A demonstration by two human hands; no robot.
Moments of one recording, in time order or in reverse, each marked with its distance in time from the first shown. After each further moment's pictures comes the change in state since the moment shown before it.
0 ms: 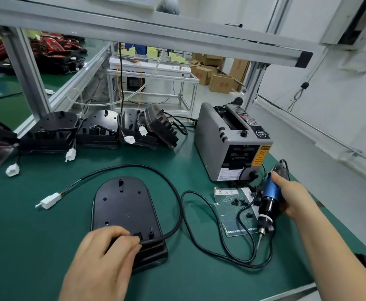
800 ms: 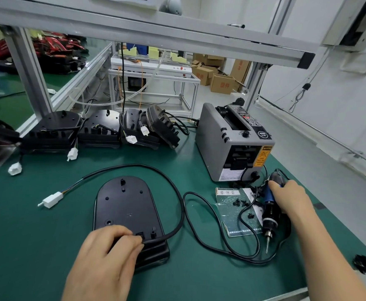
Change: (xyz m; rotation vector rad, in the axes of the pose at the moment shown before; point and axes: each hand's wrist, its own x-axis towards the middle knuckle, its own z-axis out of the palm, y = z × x) left_hand -0.001 0.002 0.000 -0.003 0.007 -0.013; right_hand 0.006 0.011 0.001 -0.869 0.262 -0.260
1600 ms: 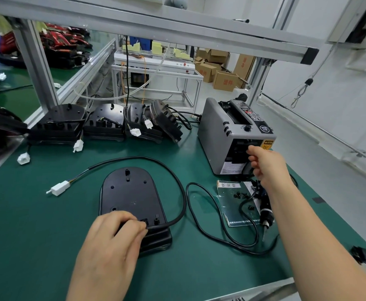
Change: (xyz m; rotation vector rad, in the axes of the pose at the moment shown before) left_hand 0.000 0.002 -0.001 0.059 -0.012 -0.015; right_hand -0.026 -0.078 -0.010 0.945 -0.197 0.013
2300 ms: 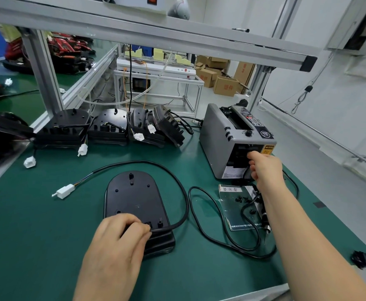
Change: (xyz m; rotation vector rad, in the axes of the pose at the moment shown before) left_hand 0.001 0.002 -0.002 -0.008 0.009 0.001; right_hand 0.005 0.003 0.012 0.024 0.090 -0.022
